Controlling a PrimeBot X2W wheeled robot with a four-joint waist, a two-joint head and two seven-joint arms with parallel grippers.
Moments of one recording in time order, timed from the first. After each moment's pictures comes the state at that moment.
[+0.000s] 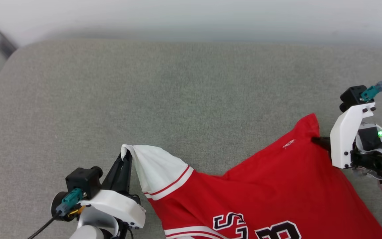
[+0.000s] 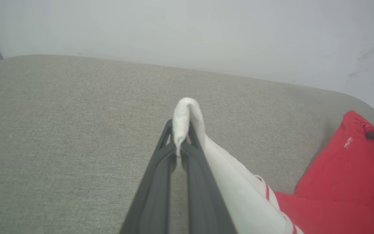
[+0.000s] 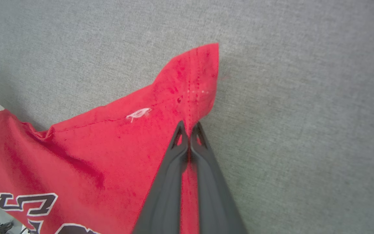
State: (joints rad) left arm -0.12 0.32 -0.41 0.02 -0.56 0.20 -0.14; right arm -0.62 -0.47 0.42 0.50 0.78 0.13 0.77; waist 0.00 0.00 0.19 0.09
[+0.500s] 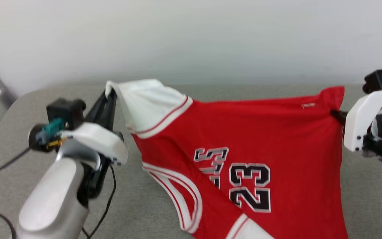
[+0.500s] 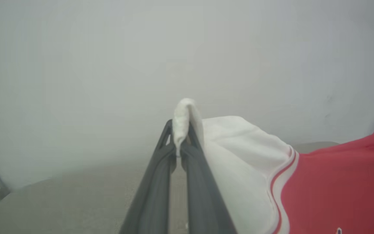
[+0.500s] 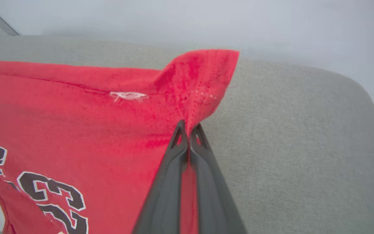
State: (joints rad) left arm -0.44 0.39 -0.39 0.17 -0.56 0.11 -0.07; right arm -0.66 -0.46 0.35 0.58 0.65 0.13 0.55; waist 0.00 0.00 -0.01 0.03
